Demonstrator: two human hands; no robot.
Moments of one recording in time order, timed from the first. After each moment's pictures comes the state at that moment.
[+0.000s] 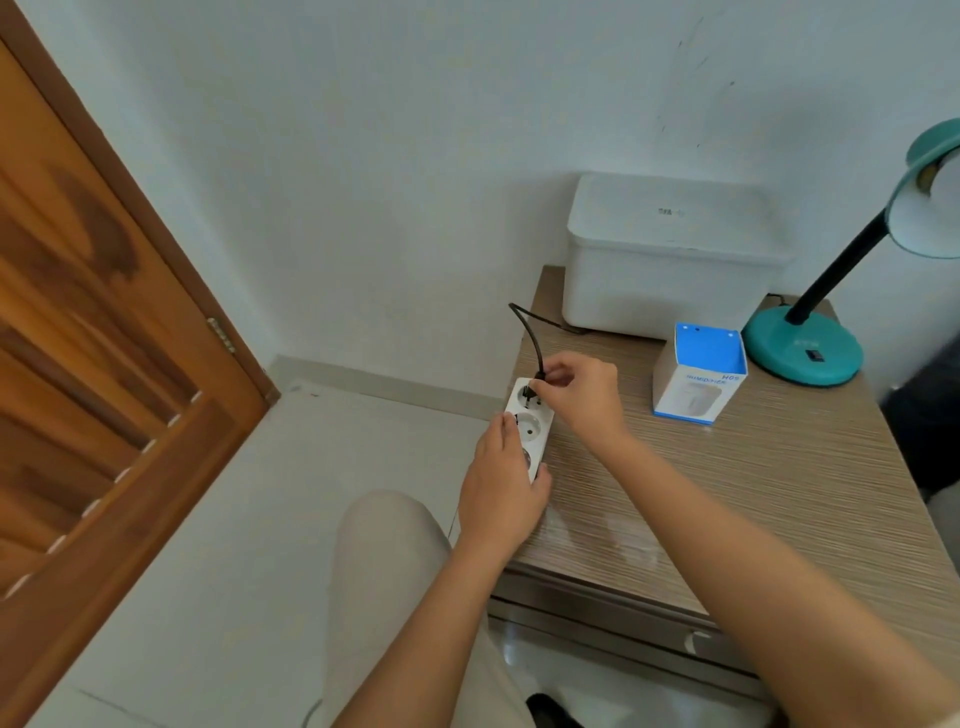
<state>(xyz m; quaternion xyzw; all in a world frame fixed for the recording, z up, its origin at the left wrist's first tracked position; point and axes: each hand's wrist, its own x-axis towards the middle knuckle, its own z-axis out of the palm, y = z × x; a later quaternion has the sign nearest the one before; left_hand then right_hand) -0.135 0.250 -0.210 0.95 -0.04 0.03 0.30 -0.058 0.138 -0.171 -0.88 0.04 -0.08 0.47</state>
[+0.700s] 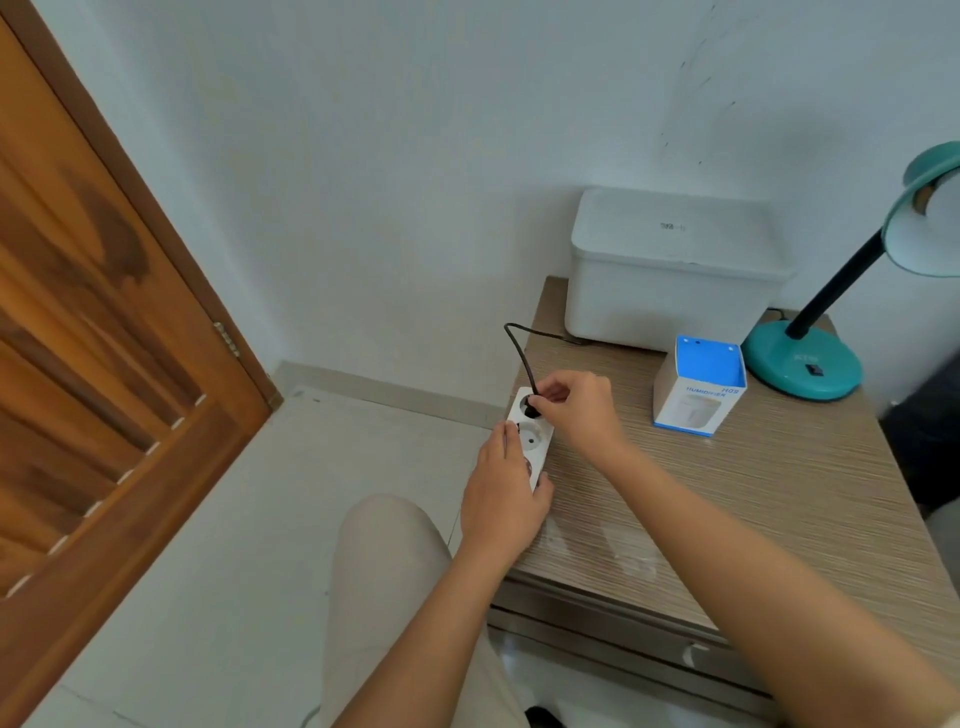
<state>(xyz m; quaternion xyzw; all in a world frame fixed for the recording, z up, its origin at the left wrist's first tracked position) -0.134 0.253 -0.207 0.95 -0.04 0.02 0.29 -0.063 0.142 -0.166 -0.89 0.02 -0.04 0.46</state>
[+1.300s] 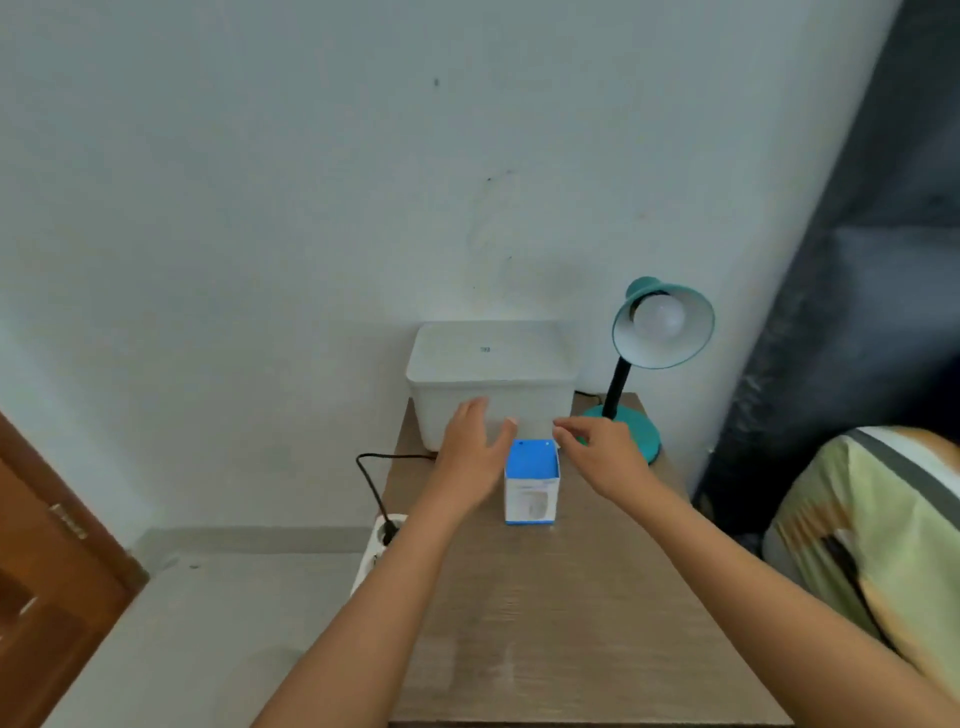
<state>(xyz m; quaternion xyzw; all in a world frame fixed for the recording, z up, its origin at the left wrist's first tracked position) -0.064 0.121 -0.063 0.89 -0.17 0.03 0.42 -0.108 -0.033 -0.063 -0.92 0.10 -0.11 0.37</state>
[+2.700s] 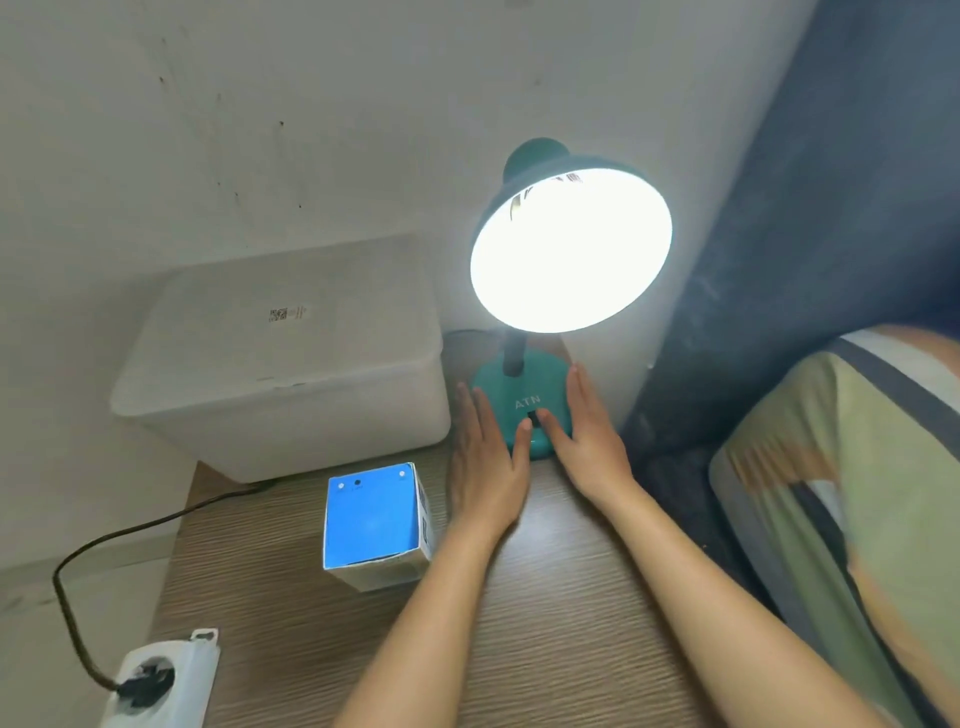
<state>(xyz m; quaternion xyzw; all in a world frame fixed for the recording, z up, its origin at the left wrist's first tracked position) 0.024 -0.077 -0.237 0.93 -0.20 -0.03 0.32 -0.018 -0.195 -0.223 -0.90 0.21 -0.08 0.37</state>
